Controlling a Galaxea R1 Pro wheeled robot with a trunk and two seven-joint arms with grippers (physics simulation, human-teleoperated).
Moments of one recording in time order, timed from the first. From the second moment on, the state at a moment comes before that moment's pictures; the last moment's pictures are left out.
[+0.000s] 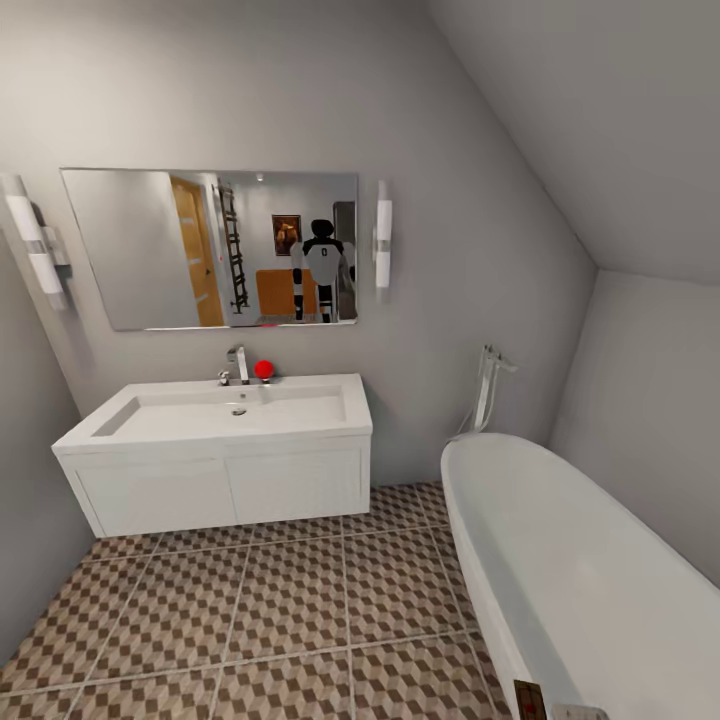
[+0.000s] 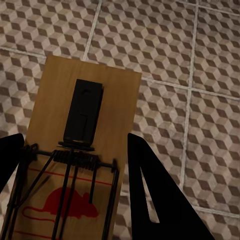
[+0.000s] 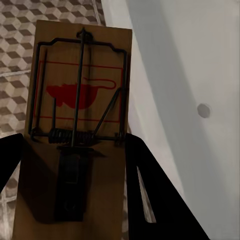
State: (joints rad) left arm -0.35 0.03 0.01 0.08 0.32 -0.50 -0.05; right arm -0.42 -0.12 0.17 0.03 -0.24 -0.35 -0.03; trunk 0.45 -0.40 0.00
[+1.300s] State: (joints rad) left arm -0.35 0.03 0.01 0.08 0.32 -0.50 -0.05; right arm -0.42 -0.12 0.17 0.03 -0.24 -0.35 -0.03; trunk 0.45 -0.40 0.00
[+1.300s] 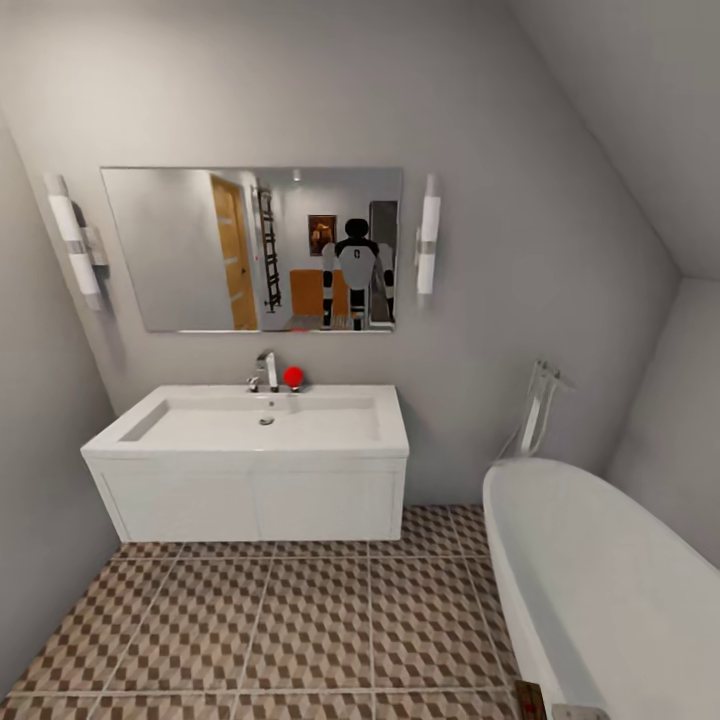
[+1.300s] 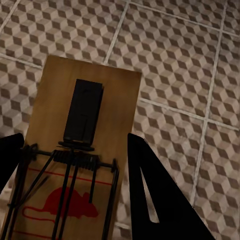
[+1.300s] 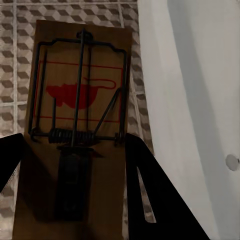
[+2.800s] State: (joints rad) left arm -0.35 0.03 0.01 0.08 0.32 -0.50 -0.05; right arm -0.42 -0.12 0.17 0.03 -0.24 -0.35 -0.03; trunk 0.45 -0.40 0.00
